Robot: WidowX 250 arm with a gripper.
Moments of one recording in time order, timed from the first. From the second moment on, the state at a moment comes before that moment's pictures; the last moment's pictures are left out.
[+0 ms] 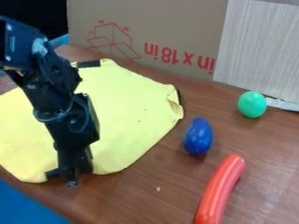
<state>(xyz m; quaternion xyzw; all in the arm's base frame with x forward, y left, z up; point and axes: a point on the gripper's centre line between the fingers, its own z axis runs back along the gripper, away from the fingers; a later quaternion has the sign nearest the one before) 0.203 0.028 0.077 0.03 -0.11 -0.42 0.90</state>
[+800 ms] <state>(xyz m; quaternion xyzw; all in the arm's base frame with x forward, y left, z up) 0.300 0.076 0.100 0.12 -0.06 -0.28 0.95</state>
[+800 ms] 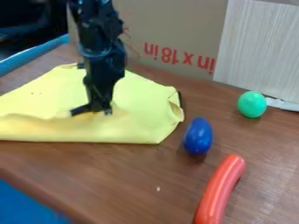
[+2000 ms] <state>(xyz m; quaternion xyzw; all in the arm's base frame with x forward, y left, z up) 0.402 0.169 0.091 0.14 -0.05 -0.23 0.96</state>
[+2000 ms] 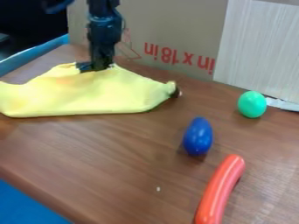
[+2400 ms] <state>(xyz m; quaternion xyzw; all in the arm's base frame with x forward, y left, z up) 0.400 0.186 0.091 0.10 -0.11 -0.32 0.93</state>
